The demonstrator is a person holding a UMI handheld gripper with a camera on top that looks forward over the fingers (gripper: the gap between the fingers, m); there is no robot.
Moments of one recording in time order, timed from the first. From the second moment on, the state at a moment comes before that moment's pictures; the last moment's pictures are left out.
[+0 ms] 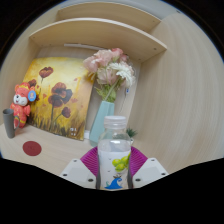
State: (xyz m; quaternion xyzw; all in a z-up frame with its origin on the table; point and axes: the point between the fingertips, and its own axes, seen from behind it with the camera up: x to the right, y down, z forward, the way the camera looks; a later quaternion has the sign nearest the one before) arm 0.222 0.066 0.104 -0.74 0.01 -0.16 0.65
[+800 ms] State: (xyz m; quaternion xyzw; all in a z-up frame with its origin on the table) arm -0.135 0.131 0.199 -0.30 -0.59 -0.57 0.48
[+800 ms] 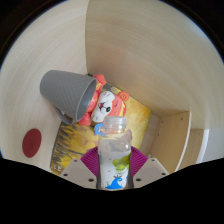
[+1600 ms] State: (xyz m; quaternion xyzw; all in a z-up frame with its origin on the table) arm -0.135 0.124 0.269 -0.40 -0.47 -0.48 0.63
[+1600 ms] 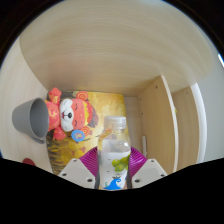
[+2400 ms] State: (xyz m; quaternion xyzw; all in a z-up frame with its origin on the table) arm -0.053 0.147 0.104 -0.75 -0.04 0.04 0.66
